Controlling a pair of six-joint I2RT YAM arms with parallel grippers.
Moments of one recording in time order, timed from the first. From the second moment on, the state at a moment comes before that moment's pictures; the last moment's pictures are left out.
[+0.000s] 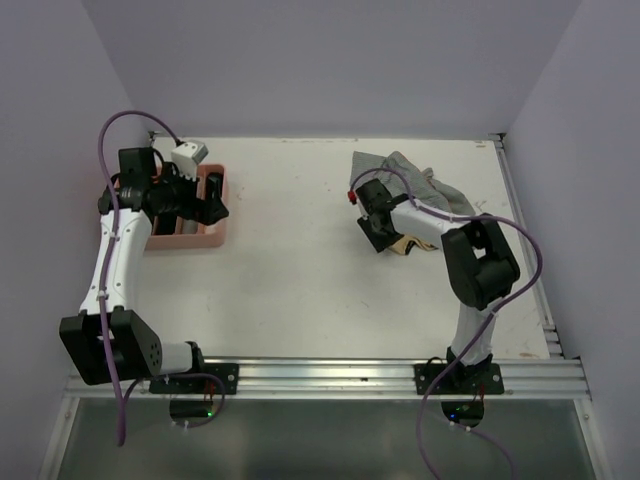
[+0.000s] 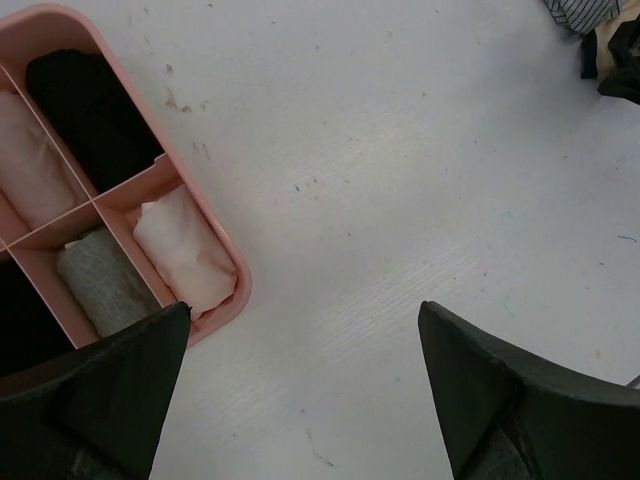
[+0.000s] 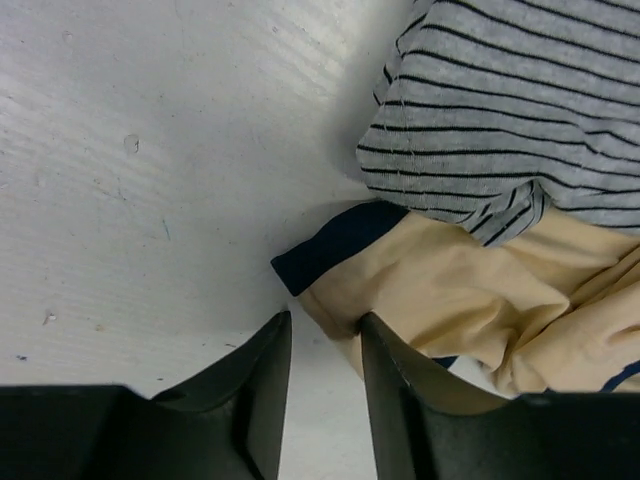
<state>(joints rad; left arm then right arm) 0.14 1.34 1.27 -0.77 0.60 0.32 0.49 1.89 1.25 -0.57 0.25 -0.09</state>
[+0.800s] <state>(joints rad) 0.14 1.30 1.20 -0.69 0.73 0.33 0.50 1.25 1.56 -0.92 0.12 0.05</state>
